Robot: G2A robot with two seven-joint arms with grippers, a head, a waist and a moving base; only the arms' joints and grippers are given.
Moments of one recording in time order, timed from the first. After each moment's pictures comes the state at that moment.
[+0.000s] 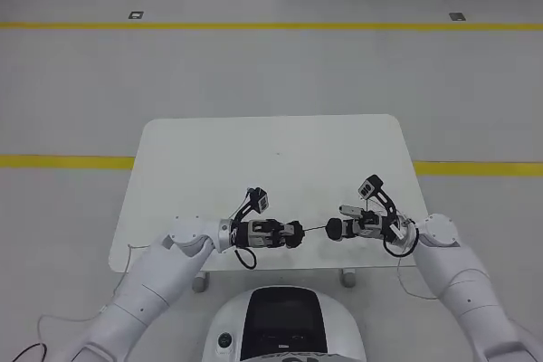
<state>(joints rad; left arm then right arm) 1.22 -1.18 -0.95 -1.35 -0.59 -0.13 -1.11 -1.25 -1.11 1.21 -1.09 0.66 -0.33 1.39</state>
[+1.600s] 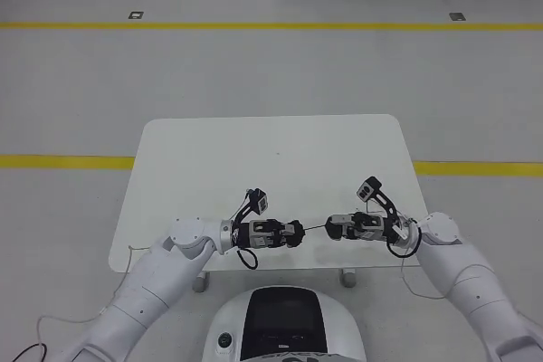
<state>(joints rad) 1.22 -1.17 -0.93 -1.36 -0.59 -0.12 -1.06 -1.20 -1.02 1.05 -1.09 0.81 -0.34 1.39</state>
